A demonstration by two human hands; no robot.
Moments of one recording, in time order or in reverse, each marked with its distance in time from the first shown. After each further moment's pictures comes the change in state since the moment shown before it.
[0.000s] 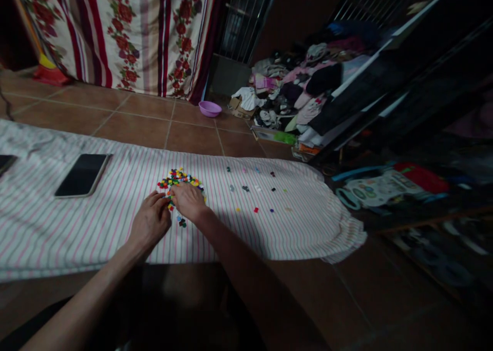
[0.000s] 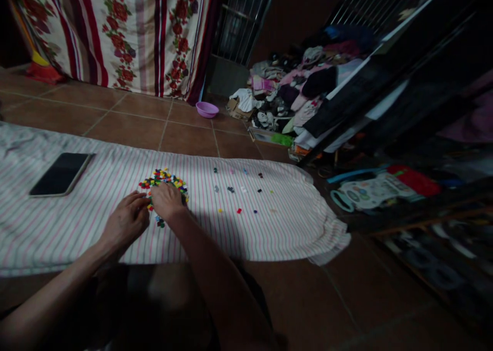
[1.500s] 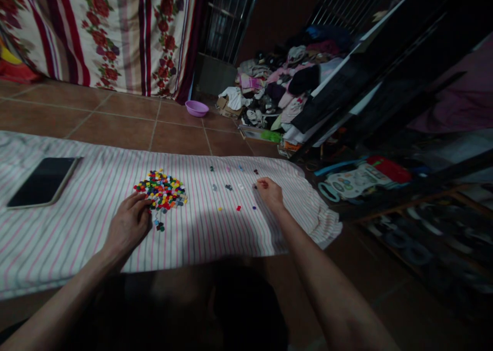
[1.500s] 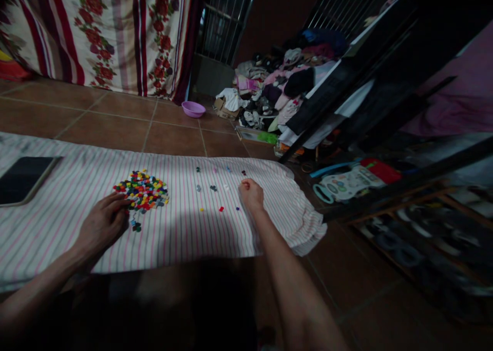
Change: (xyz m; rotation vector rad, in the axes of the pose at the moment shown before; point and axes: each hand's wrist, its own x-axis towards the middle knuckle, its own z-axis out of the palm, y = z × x) left_hand 0.003 0.004 0.008 -0.048 0.036 -0.025; right_hand -0.139 0.263 -0.015 0.251 0.576 0.773
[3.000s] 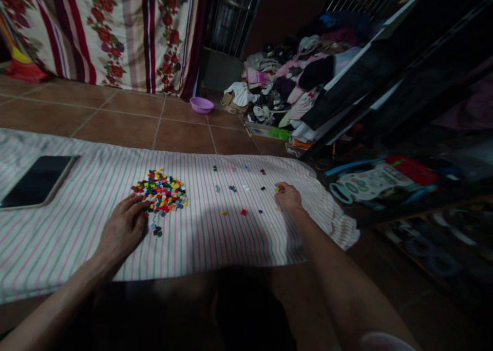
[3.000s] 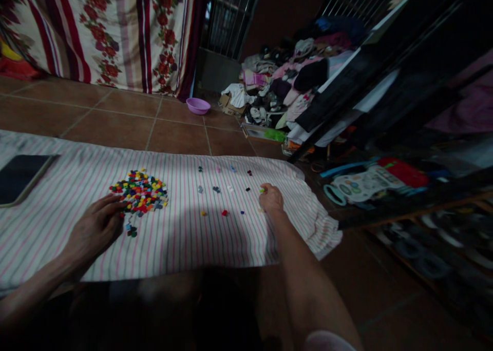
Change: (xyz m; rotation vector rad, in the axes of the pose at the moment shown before) left_hand -0.001 0.002 -0.005 0.059 -0.045 0.000; right_hand 0.036 0.080 0.008 -0.311 -0.063 0.055
